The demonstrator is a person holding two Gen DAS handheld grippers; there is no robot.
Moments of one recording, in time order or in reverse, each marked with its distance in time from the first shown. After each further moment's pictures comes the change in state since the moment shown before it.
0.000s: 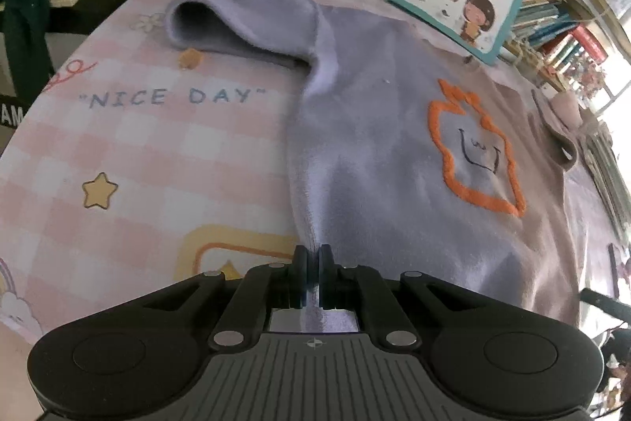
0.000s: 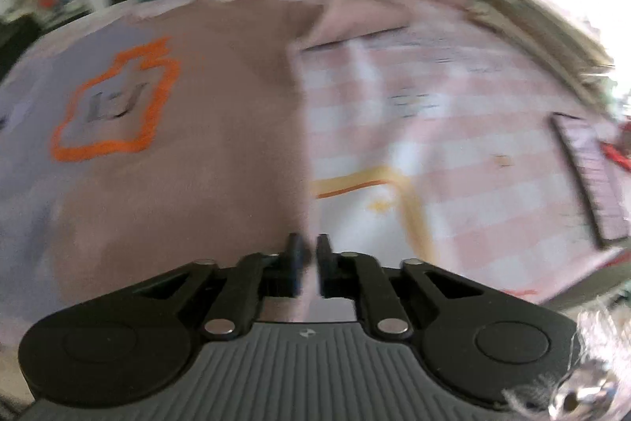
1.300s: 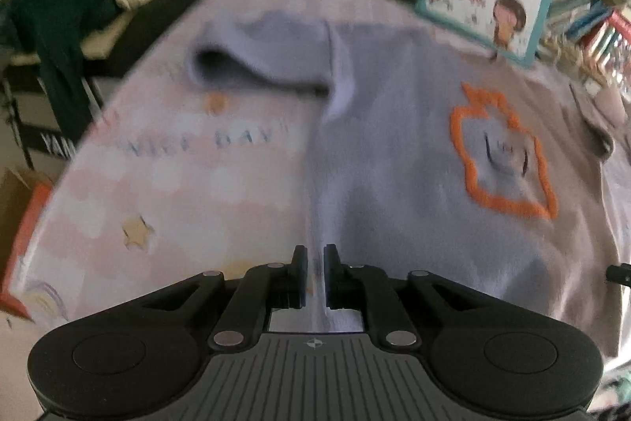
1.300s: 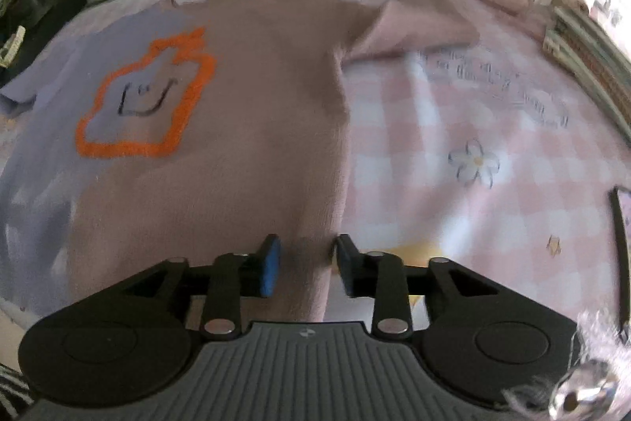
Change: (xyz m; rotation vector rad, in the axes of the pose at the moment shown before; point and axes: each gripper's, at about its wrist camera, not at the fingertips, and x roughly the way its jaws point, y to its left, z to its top) left arm -0.010 -0.027 0.016 0.035 -0.062 0.206; right arm 0.026 0.011 0.053 -0.177 0.016 0.195
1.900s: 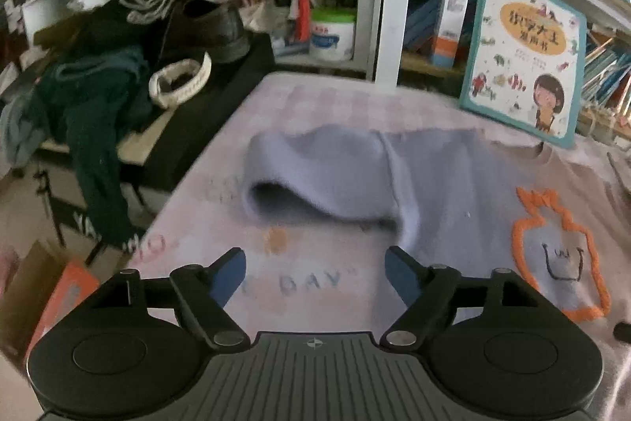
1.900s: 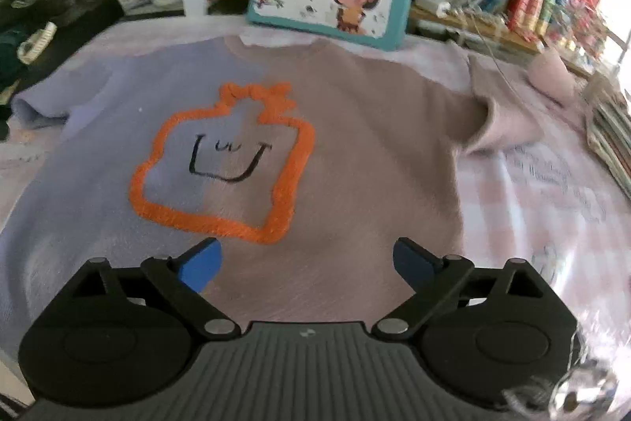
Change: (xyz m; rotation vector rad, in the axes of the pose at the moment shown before) left arm 0.014 0.036 0.053 0.026 -0.238 0.098; right arm 0.026 0.104 0.029 -0.076 -0.104 -0.049
